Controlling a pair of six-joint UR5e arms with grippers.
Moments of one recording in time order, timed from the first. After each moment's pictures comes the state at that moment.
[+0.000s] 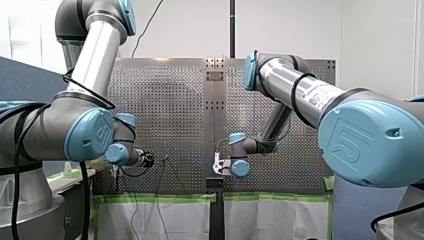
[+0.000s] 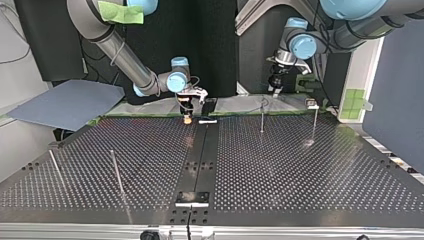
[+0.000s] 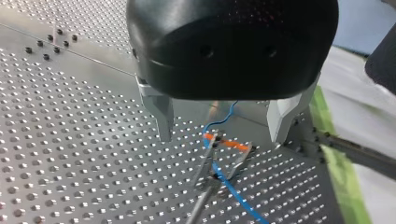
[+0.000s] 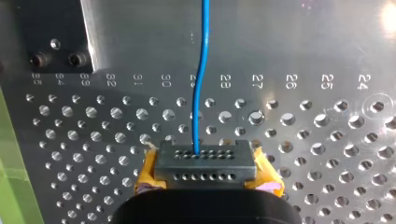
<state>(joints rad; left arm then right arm) 0.04 -2.11 -2.27 -2.15 -1.35 -1.73 2.19 -0.43 1.19 -0.57 1.73 1.65</state>
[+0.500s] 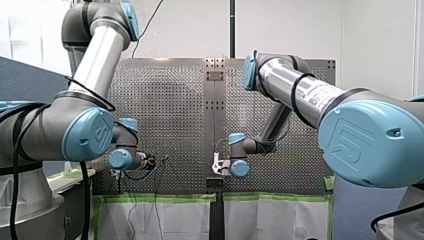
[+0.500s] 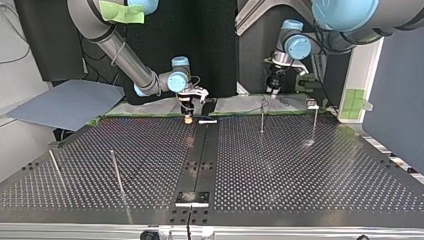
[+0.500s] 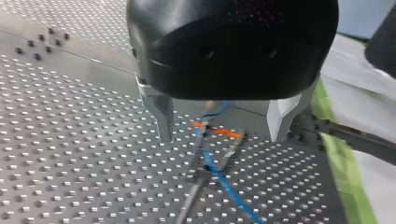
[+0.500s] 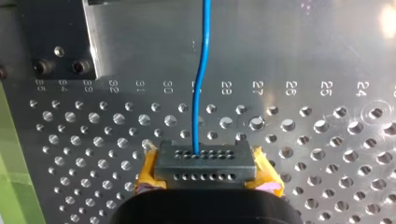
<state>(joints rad) 0.01 -2.18 -2.25 -2.09 -1.39 -1.71 2.20 -0.43 1.19 -0.57 1.73 1.65</state>
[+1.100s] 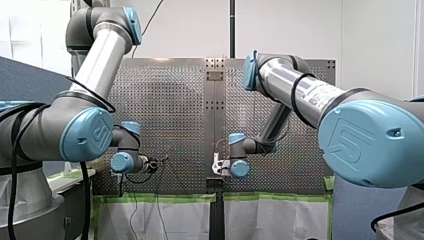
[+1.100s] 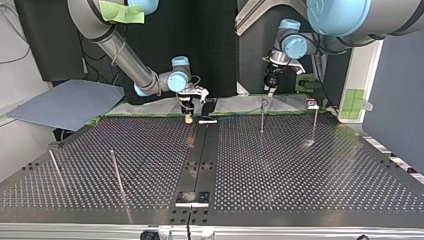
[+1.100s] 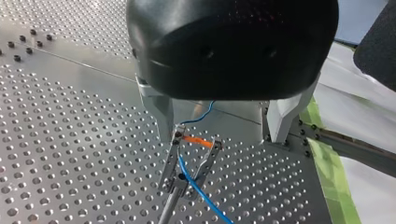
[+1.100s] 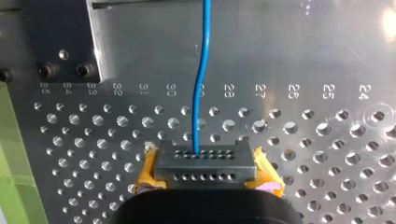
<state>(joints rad) -0.01 -2.20 -2.24 -2.08 -1.40 -1.71 2.20 -0.43 1.19 -0.57 1.73 1.65</state>
